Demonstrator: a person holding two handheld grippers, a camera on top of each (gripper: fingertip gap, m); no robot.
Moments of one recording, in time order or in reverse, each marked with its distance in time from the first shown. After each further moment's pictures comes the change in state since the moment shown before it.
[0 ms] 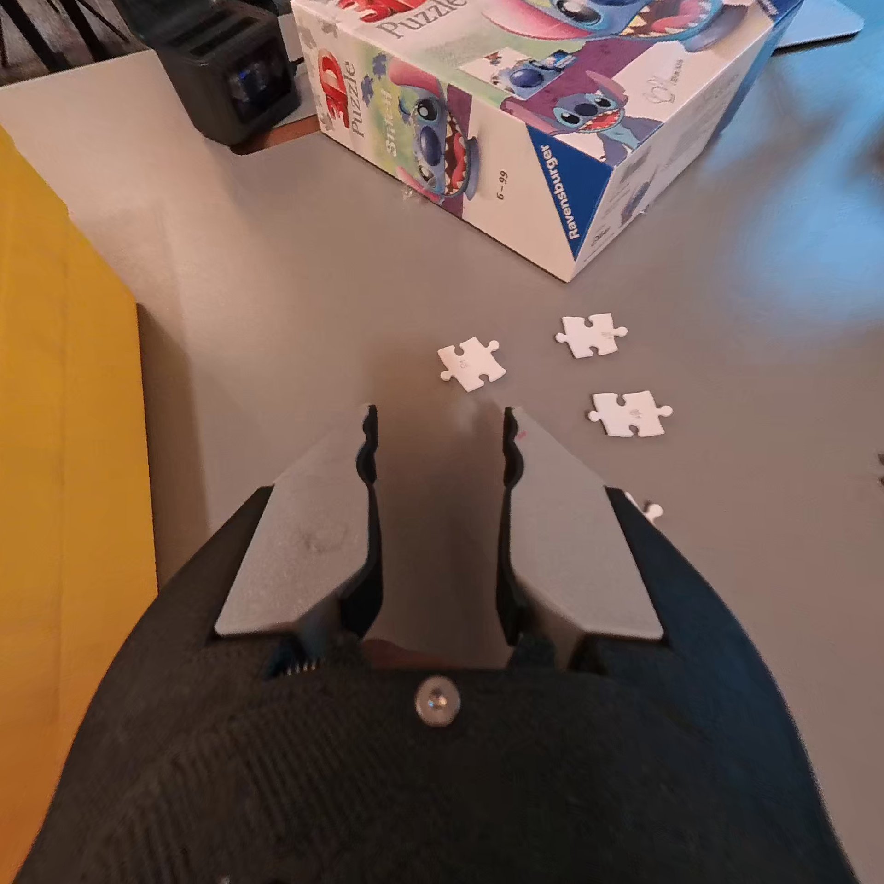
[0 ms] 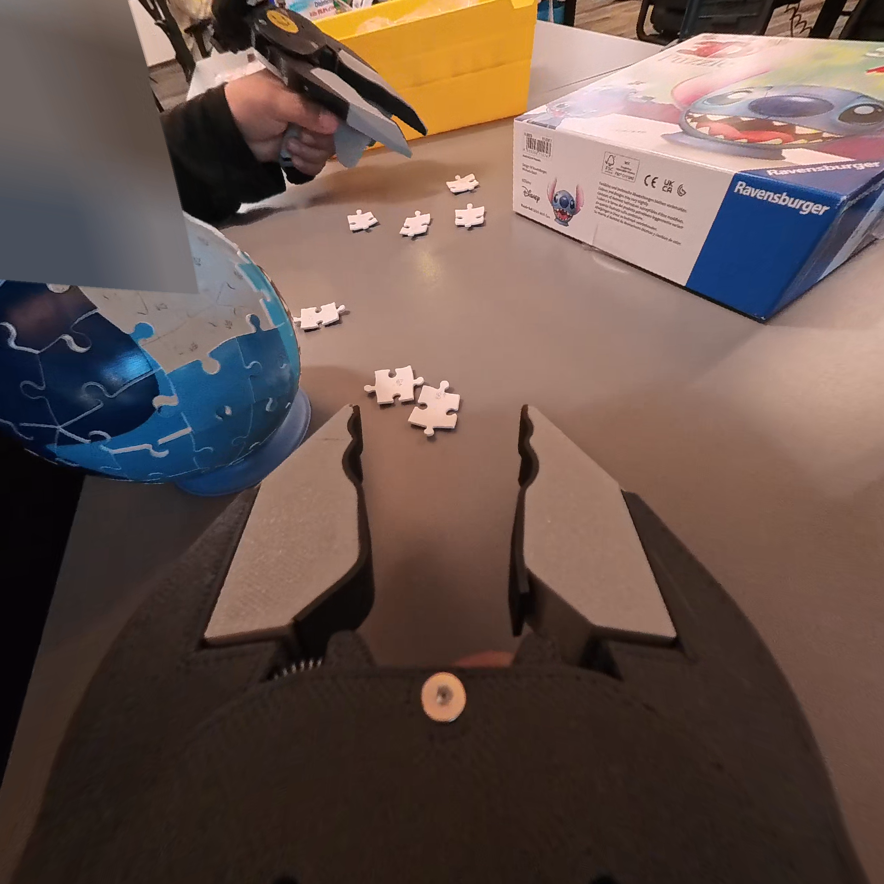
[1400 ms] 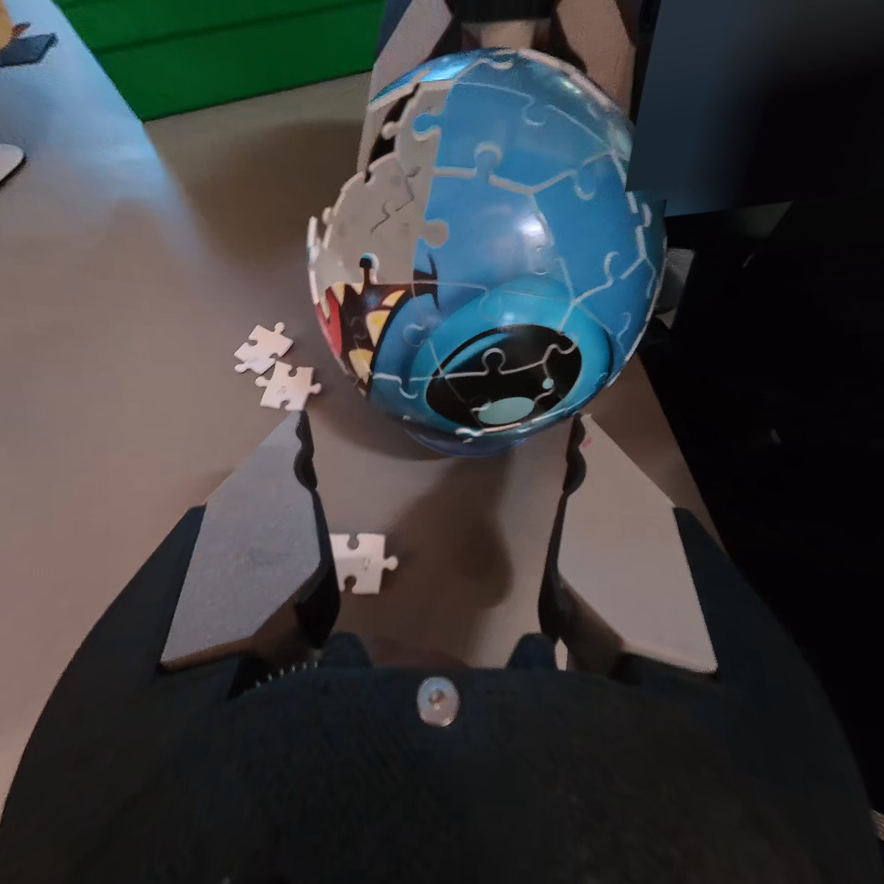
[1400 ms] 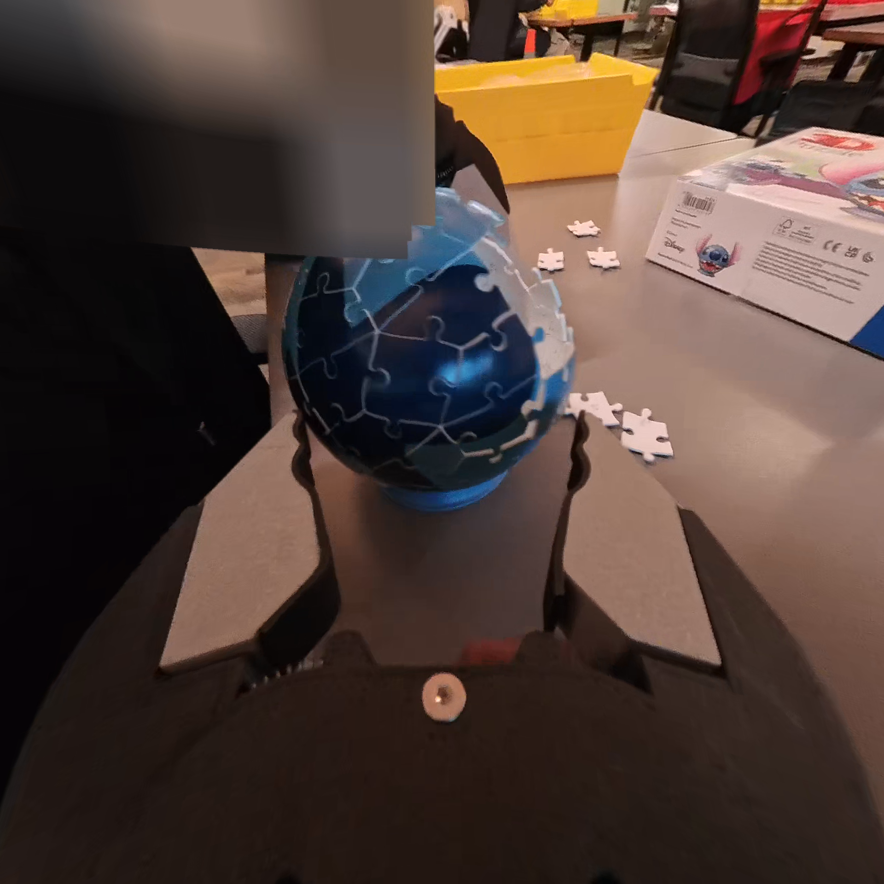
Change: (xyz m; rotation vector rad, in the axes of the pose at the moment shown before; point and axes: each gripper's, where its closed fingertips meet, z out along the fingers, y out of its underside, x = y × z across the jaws) left arm 0.301 0.022 -0.039 0.072 0.929 0.623; right arm -0.130 0.000 0.001 0.082 0.002 -0.095
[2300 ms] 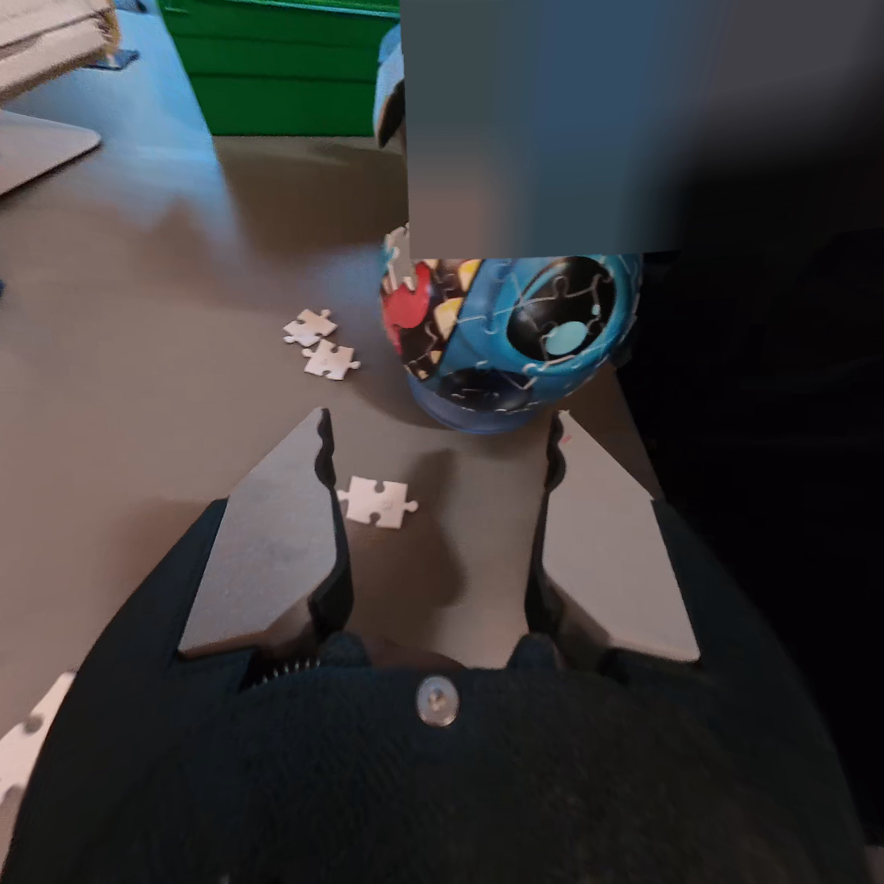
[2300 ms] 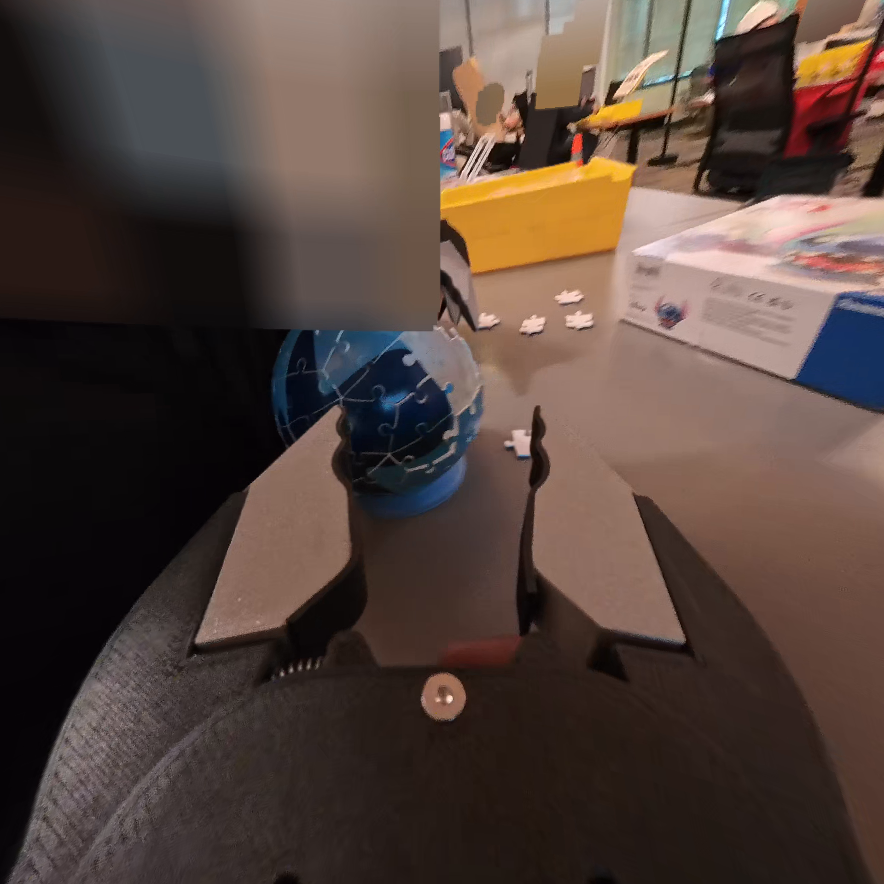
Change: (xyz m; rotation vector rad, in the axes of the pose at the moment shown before) left arm -0.017 0.000 -0.042 0.122 -0.004 -0.162; right arm 0.051 -0.027 -0.042 0.162 -0.154 0.092
